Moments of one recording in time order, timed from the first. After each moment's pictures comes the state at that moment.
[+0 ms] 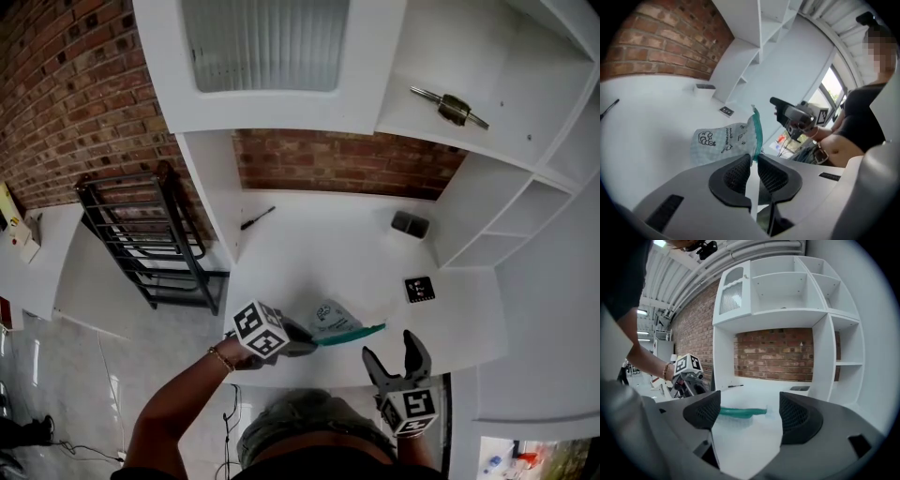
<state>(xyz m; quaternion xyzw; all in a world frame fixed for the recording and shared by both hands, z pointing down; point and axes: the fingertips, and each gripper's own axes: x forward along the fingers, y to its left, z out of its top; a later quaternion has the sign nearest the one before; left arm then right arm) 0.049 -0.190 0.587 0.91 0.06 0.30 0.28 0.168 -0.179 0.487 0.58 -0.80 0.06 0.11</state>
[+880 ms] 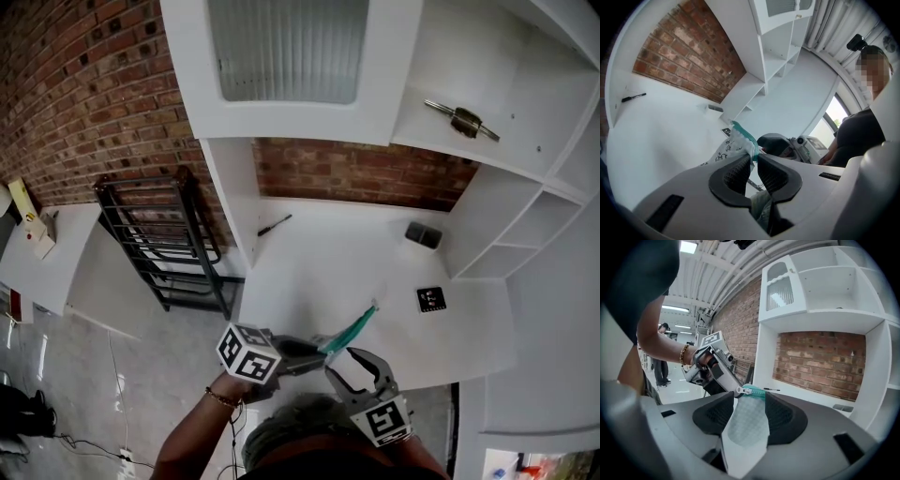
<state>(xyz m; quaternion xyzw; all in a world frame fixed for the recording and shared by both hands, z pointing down) 0.032 -0.172 0.509 0.92 -0.04 0.15 0.35 0.041 -0.157 0.488 0.38 -0.90 -0.02 0.19</state>
